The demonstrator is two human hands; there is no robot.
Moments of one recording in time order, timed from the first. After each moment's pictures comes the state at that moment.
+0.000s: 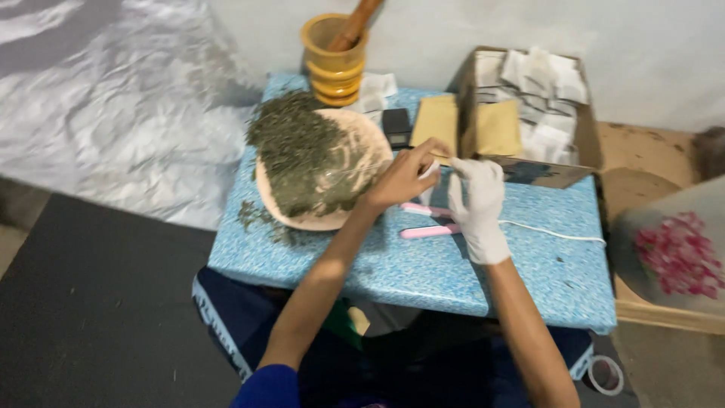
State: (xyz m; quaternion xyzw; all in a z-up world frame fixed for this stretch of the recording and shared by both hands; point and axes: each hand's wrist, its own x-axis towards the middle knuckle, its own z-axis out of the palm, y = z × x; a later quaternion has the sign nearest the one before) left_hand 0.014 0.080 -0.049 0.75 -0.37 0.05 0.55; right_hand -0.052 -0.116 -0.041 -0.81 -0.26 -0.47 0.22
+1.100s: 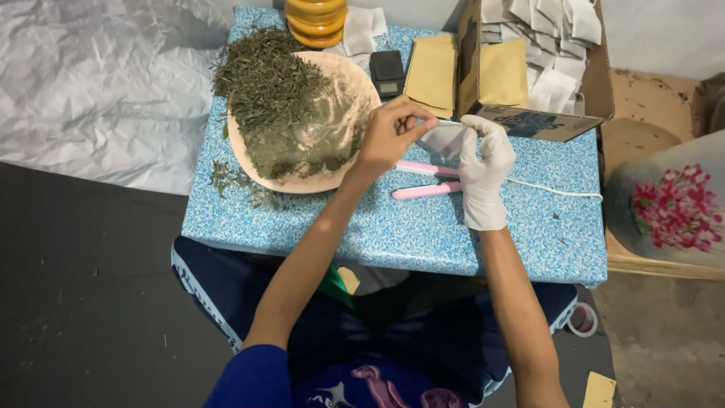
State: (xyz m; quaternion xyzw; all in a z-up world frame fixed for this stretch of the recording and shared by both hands) left_hand -0.007 0.085 -0.051 0.66 -0.29 0.15 0.68; right_hand -0.071 -0.113 -0.042 -0.78 -0.16 -0.45 0.39
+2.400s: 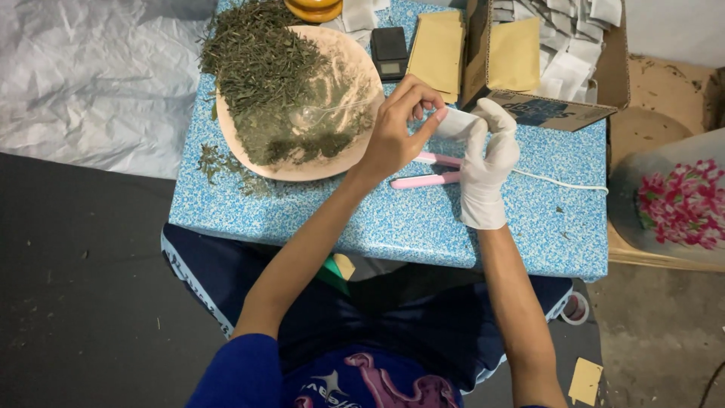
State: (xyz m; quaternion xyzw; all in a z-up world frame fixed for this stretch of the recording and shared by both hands) left_hand -0.037 0.072 -0.027 0.66 -0.31 0.22 0.65; right_hand -0.072 -0.114 -0.062 -0.76 -0.16 -0.43 0.46
